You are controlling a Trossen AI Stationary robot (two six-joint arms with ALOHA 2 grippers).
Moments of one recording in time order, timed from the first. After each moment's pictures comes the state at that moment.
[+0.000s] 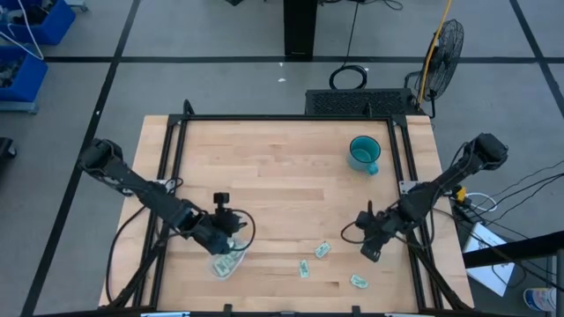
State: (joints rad) left arm -0.56 1.38 0.88 -0.60 -0.52 -0.35; right arm 0.62 1.17 0.57 -0.55 -0.11 1.27
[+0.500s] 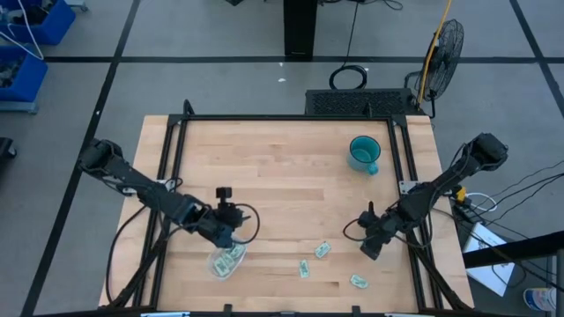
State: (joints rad) left arm -0.50 1.38 0.88 -0.60 -0.52 -0.28; right arm 0.62 1.17 0.43 -0.41 -0.14 1.37
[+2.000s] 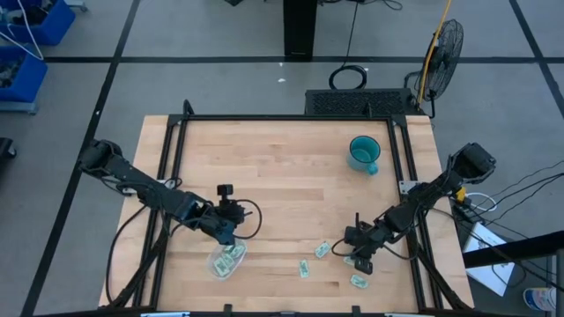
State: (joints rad) left arm -0.47 1.38 0.88 -0.58 -0.52 -0.27; right arm 0.62 1.47 0.41 -0.16 -0.05 0.95
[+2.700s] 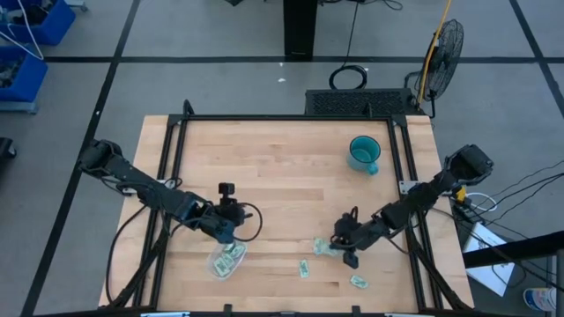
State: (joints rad) left arm -0.47 1.38 0.88 -0.58 -0.59 -0.14; right arm 0.55 1.47 0.49 0.20 0.17 0.75
